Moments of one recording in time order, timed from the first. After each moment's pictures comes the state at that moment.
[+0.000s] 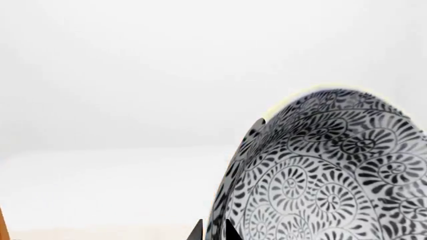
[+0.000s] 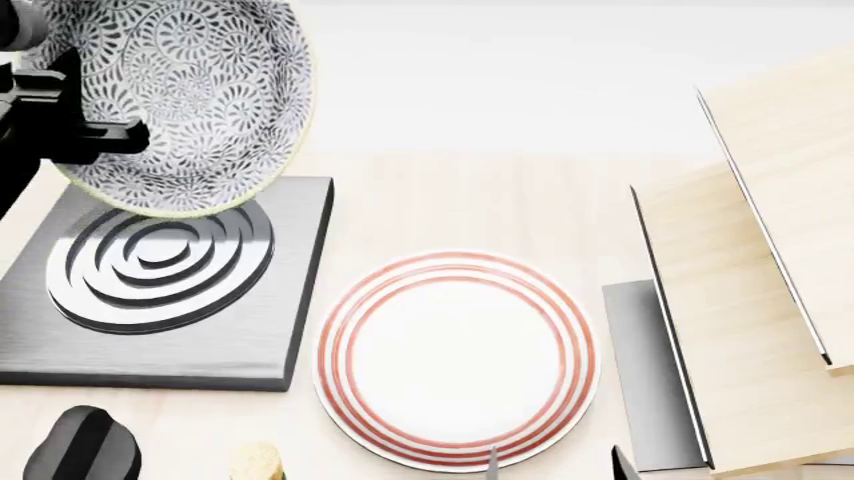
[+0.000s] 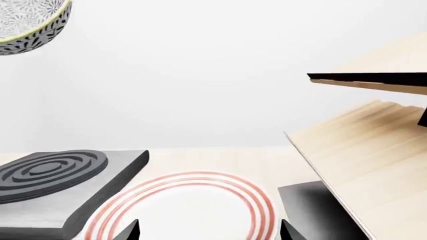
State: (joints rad) left arm -1.04 -0.44 0.31 -0.01 -0.74 -0.79 -0.34; right arm -0.01 0.38 -0.39 -0.13 0.34 -0.20 0.33
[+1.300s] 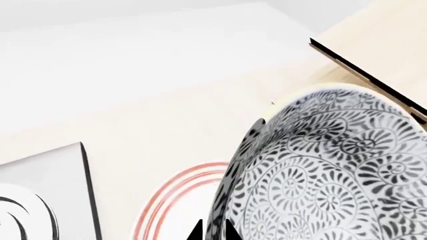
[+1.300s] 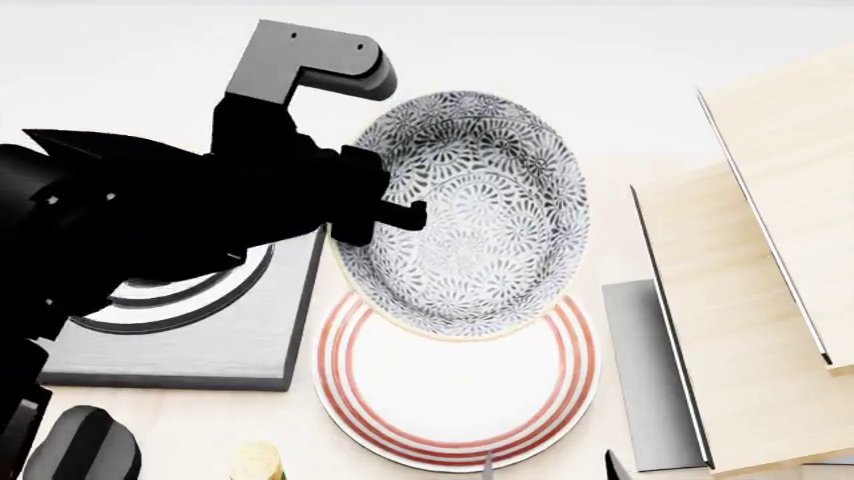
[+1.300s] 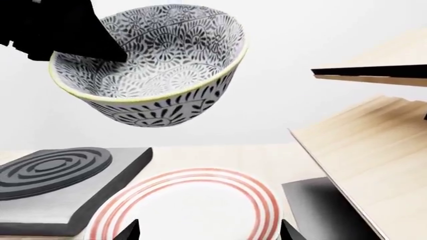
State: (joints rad) left arm -1.39 -0.04 0.57 -0.66 -0.82 -1.01 -0.09; right arm -0.01 0.38 -0.41 -0.12 0.35 -0.21 0.33
